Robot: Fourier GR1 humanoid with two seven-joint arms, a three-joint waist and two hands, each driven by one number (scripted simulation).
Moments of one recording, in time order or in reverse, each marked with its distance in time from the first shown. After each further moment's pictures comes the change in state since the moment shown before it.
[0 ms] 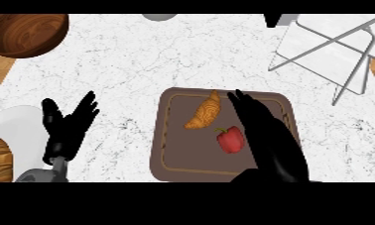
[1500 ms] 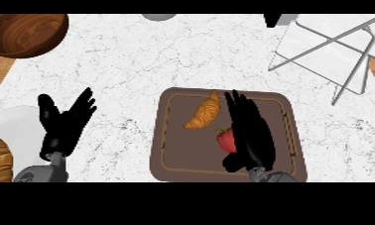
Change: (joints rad) left arm -0.015 -0.092 0.155 -0.003 -0.127 -0.111 0.055; right arm 0.100 0.215 -0.082 0.364 0.404 -0.163 -0.251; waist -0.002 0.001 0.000
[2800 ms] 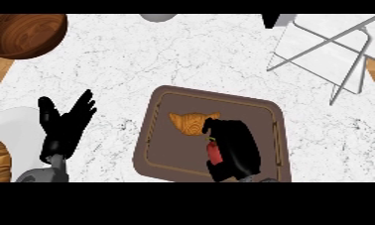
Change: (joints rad) left arm 0.019 -0.037 0.036 -0.021 -0.049 -0.027 0.007; right arm 0.032 0.047 0.042 0.067 0.044 -0.057 -0.266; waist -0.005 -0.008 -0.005
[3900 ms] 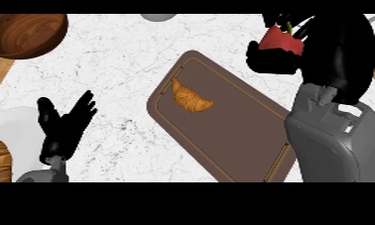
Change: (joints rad) left arm 0.010 -0.008 0.005 -0.020 -0.002 -0.009 0.018; right arm -0.638 -0.018 -0.476 -0.292 0.024 0.194 0.698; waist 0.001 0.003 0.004
